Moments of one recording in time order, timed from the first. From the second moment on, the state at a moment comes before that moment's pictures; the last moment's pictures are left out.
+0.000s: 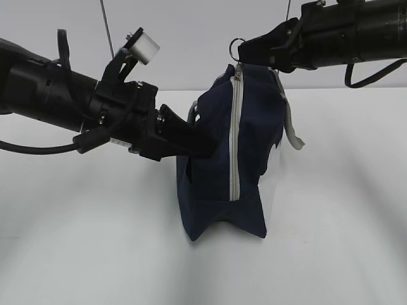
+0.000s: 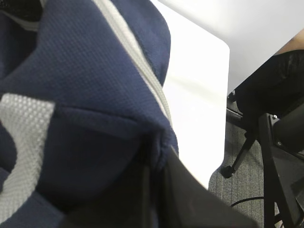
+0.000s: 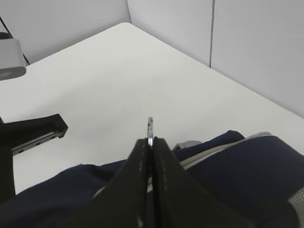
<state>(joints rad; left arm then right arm) -0.41 1.71 -1.05 -1.36 0.94 1.55 0.15 1.60 -1.13 1.46 0.72 -1.75</state>
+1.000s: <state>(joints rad) -0.28 1.67 -1.05 -1.40 1.03 1.00 0.13 1.64 -1.17 1.36 0.95 -1.71</state>
